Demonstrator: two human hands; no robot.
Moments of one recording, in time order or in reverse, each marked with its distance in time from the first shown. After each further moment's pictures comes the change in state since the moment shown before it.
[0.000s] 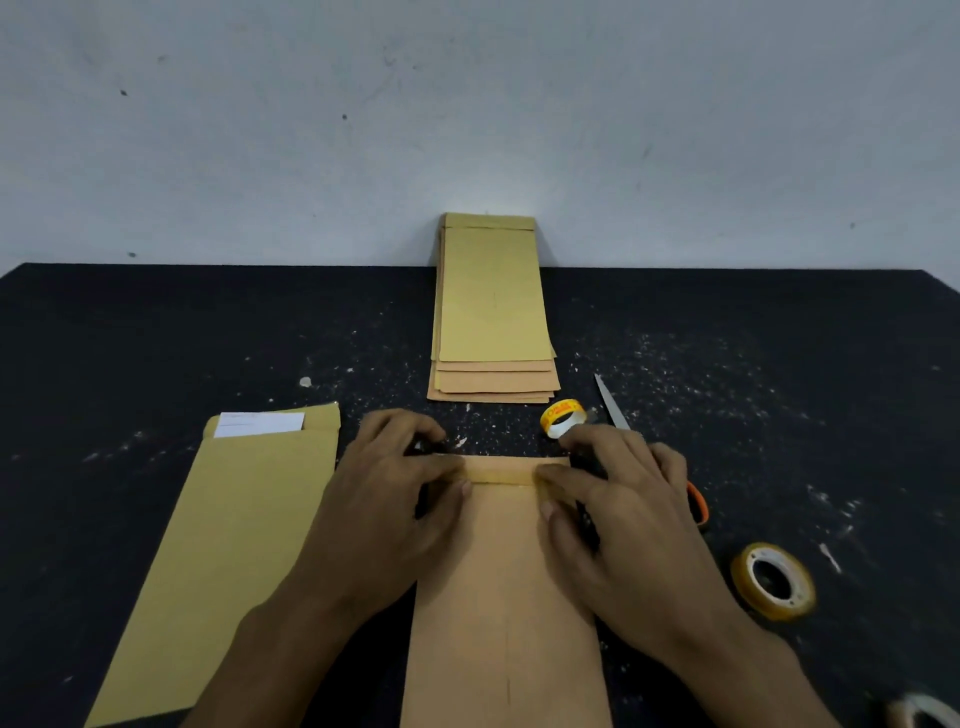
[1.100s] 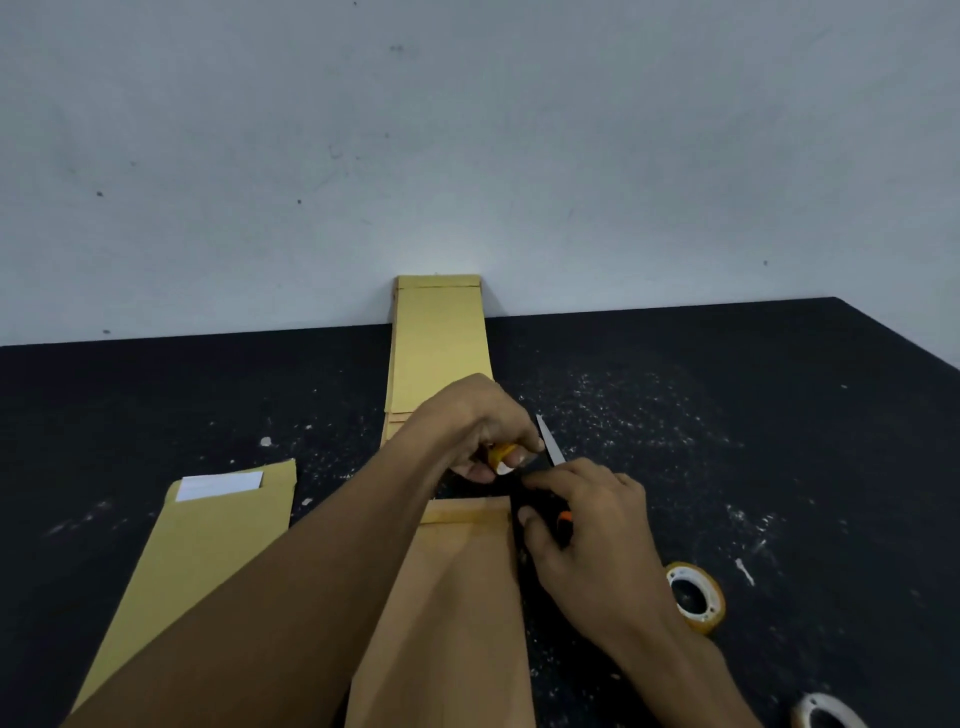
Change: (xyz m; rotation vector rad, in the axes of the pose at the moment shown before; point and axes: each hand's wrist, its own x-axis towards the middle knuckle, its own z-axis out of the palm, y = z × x) left_hand 0.139 0.112 0.005 -0.340 -0.599 -0.699; right_hand 0.005 0.020 -0.005 0.241 0.148 0.197
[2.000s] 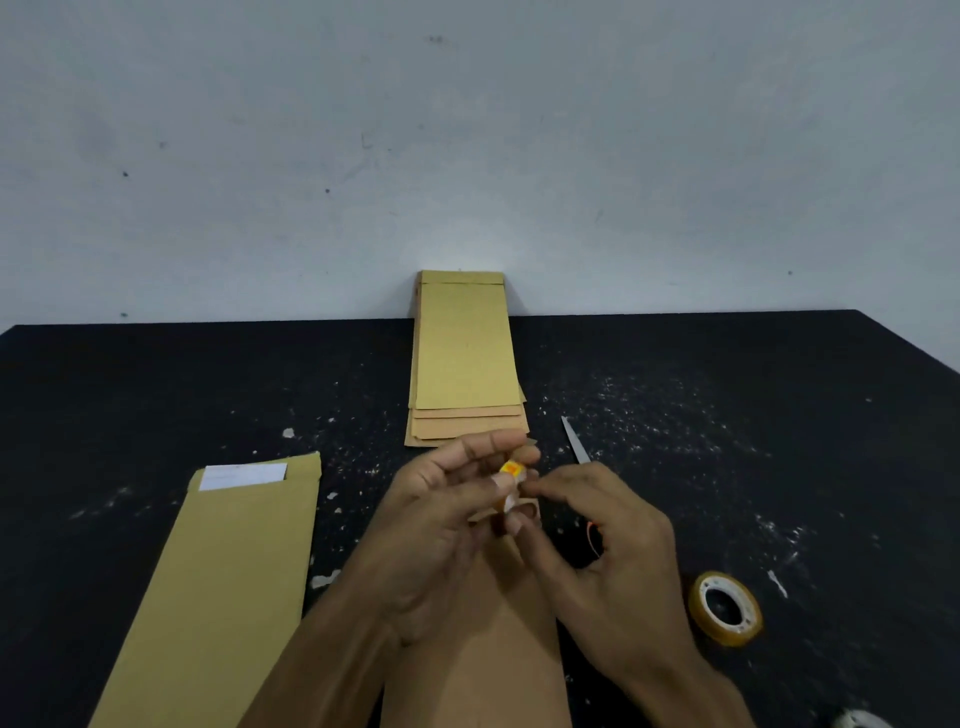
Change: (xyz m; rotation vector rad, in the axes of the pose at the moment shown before) left_hand -0.056 -0.100 0.017 -1.135 -0.098 0.429; right_hand -0.009 -0.026 0.000 0.343 0.164 -0.149
